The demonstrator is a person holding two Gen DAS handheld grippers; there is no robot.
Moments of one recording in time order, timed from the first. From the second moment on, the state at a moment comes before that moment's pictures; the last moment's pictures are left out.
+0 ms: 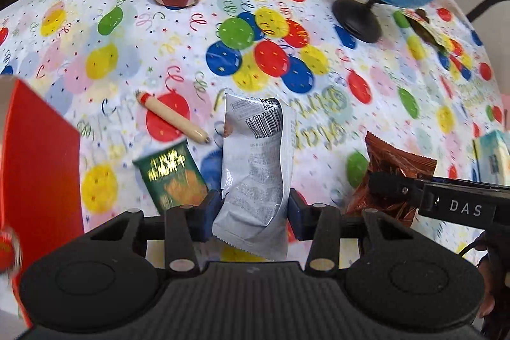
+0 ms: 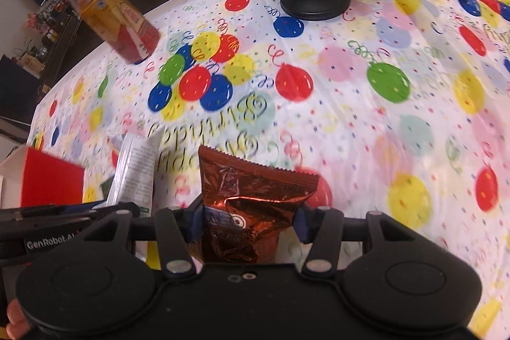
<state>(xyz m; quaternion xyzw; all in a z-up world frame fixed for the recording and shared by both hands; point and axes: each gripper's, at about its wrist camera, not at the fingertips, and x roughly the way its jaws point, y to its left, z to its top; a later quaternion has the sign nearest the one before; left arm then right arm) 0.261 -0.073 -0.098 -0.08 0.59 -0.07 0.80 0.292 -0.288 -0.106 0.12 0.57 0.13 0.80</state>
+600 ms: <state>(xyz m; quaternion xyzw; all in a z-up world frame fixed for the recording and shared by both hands) 0.167 -0.058 -0.019 -0.05 0.54 -0.06 0.84 0.204 -0.267 -0.024 0.07 0.54 0.17 0.82</state>
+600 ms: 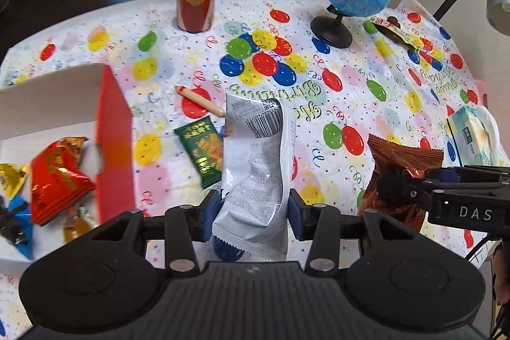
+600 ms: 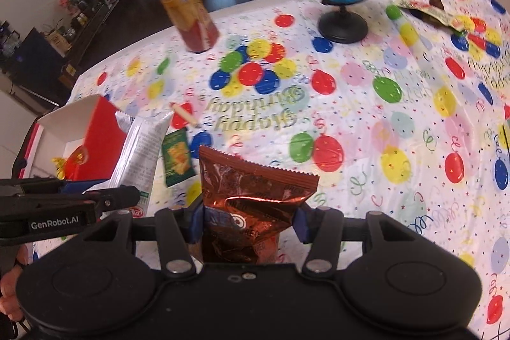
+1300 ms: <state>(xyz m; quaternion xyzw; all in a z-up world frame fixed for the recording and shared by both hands) 0.112 0.079 0.038 -0.06 0.50 -0.01 0.86 0.170 -0.110 0.037 0.01 0.50 0.25 0.83</state>
